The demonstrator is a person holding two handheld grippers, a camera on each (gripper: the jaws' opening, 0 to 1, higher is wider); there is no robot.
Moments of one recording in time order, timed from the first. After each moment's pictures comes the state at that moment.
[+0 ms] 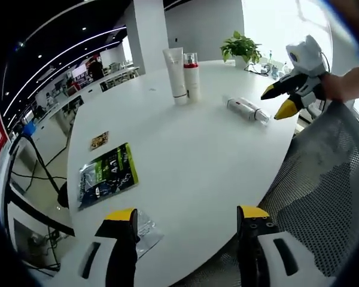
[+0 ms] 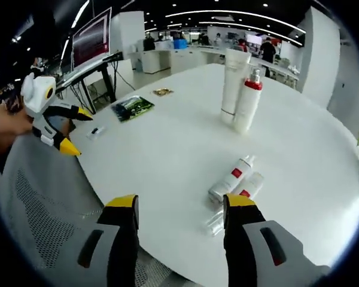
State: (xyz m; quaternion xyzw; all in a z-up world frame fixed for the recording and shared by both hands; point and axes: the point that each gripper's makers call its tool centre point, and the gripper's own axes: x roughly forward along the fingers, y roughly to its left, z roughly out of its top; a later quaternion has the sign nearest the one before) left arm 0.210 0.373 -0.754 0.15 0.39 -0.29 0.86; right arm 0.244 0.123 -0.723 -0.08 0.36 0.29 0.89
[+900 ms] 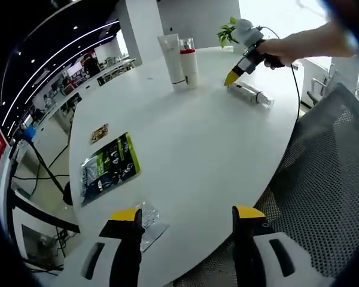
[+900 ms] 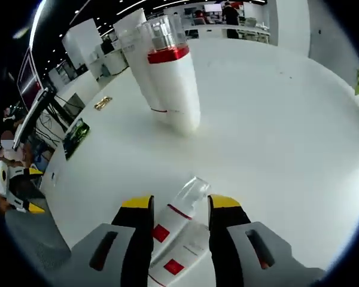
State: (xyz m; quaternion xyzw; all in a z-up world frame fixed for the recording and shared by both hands) left arm 0.208 0.386 -0.768 0.19 0.41 -0.28 0.85; right arm 0.358 0.086 -0.773 0.01 0.46 0.21 0.86
